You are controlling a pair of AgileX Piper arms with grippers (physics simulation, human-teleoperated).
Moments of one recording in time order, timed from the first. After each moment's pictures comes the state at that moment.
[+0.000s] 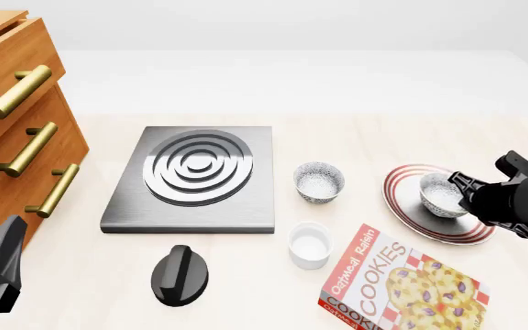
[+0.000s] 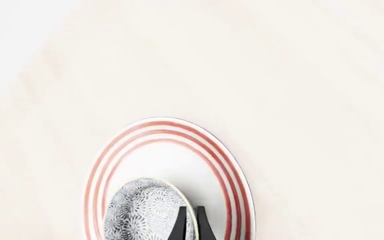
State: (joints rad) left arm 0.00 0.00 0.00 0.00 0.00; right arm -0.23 1.72 -0.67 -0.12 0.57
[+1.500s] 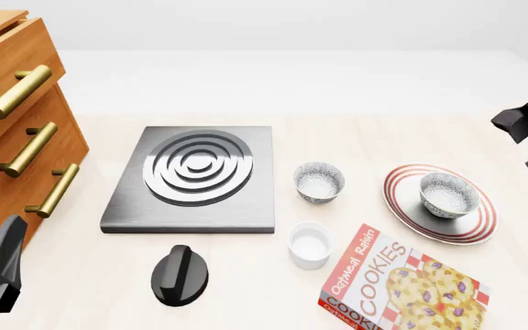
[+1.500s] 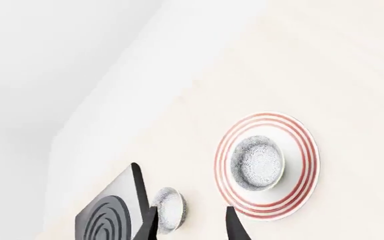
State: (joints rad) left arm 0.00 0.00 0.00 0.00 0.00; right arm -0.06 0.84 -0.63 0.32 0.77
